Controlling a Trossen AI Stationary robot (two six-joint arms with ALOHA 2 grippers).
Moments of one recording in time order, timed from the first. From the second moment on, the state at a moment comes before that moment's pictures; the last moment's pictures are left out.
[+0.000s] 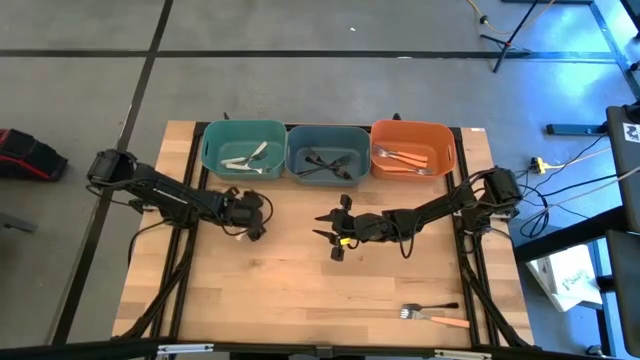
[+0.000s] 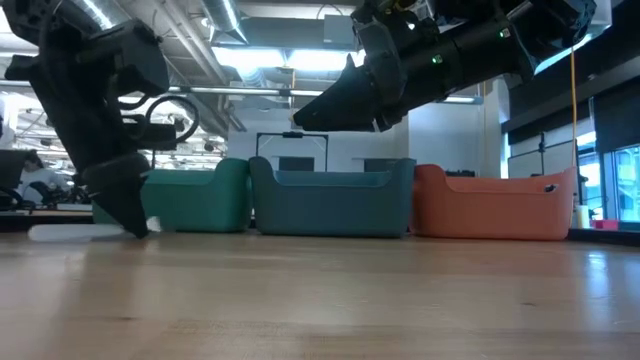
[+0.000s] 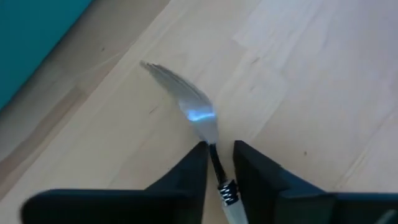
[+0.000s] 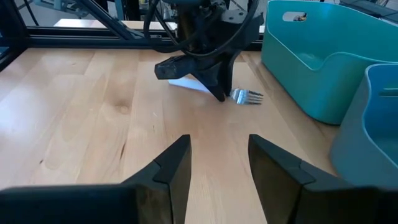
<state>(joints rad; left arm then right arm) -0.13 1.33 0.43 -0.42 -0.43 -0.76 0.22 1.77 0.85 0.58 0.35 0.05</state>
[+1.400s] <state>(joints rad) 0.21 0.99 0.75 -0.70 -0.62 0.22 0.20 1.77 0.85 0.58 0.37 0.02</state>
